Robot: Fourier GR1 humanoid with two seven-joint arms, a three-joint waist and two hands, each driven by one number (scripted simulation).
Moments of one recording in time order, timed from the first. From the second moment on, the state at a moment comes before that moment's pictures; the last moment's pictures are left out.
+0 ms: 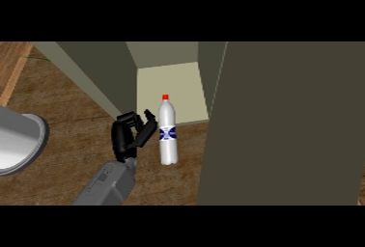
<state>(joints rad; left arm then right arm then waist) -0.37 0.08 -0.35 -0.92 0.57 0.72 -0.55 0.20 -0.36 -0.39 -2.25 -0.64 0.26 0.18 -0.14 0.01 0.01</state>
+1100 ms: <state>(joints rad) -0.88 0.07 -0.24 -0.57 0.61 0.59 -0.48 0.17 -0.38 -0.43 -2.21 -0.69 0.31 0.16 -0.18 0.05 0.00</state>
